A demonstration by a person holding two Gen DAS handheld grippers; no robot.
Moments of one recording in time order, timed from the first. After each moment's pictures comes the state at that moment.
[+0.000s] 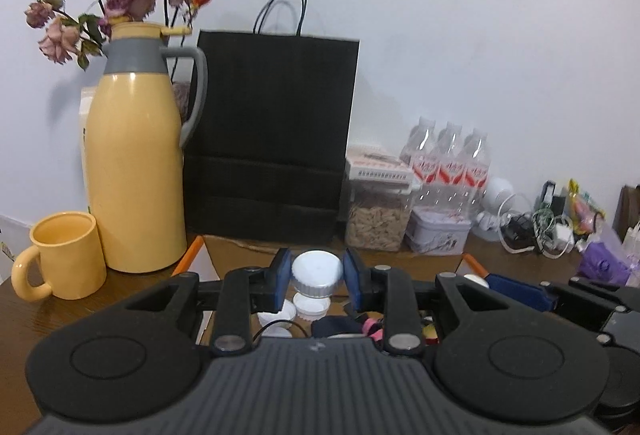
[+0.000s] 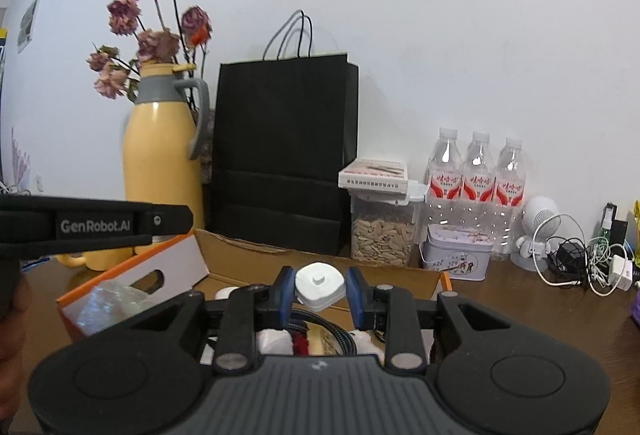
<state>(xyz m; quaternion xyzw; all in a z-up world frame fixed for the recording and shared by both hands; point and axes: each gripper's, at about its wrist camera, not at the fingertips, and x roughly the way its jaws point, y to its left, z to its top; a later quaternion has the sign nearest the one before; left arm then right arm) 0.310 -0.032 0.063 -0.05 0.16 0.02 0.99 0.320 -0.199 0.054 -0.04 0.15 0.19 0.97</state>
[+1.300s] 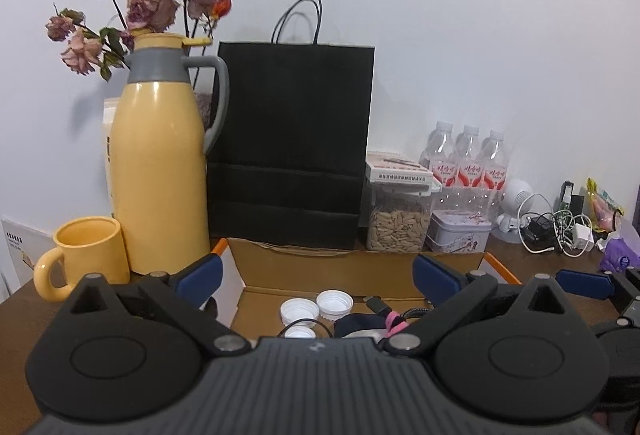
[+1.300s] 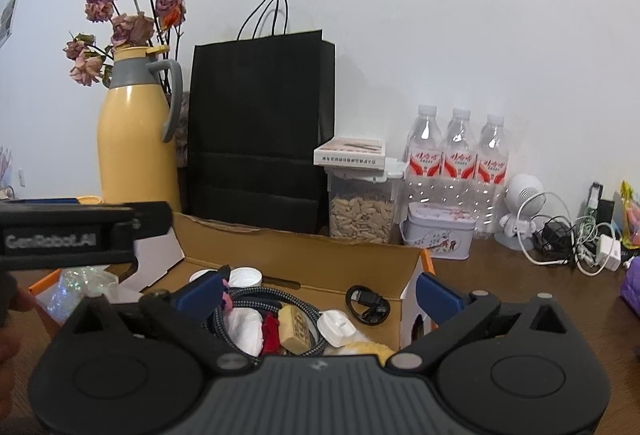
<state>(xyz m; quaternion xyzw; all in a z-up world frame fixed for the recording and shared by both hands) 0.288 -0.032 0.055 -0.04 0.13 0.05 0.99 0.321 -0.209 0.048 -0.04 0.16 0.16 0.97</state>
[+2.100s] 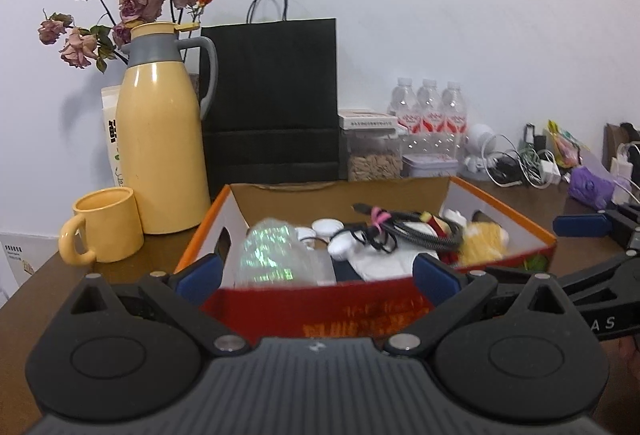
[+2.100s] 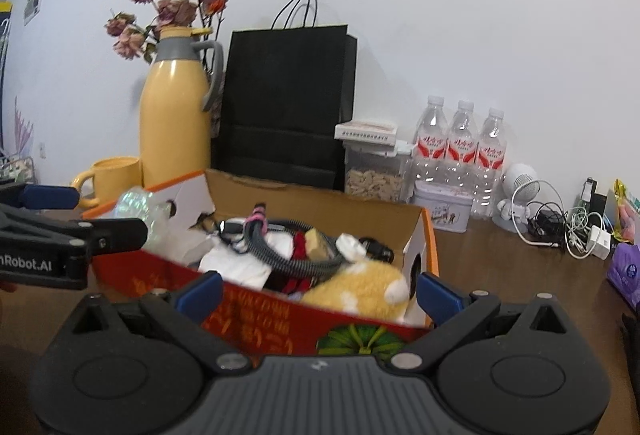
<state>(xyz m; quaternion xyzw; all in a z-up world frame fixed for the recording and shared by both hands) 0.210 -0.030 0.022 0.02 0.17 0.00 0.99 0.246 -0.226 0.023 -0.07 0.18 0.19 0.96</state>
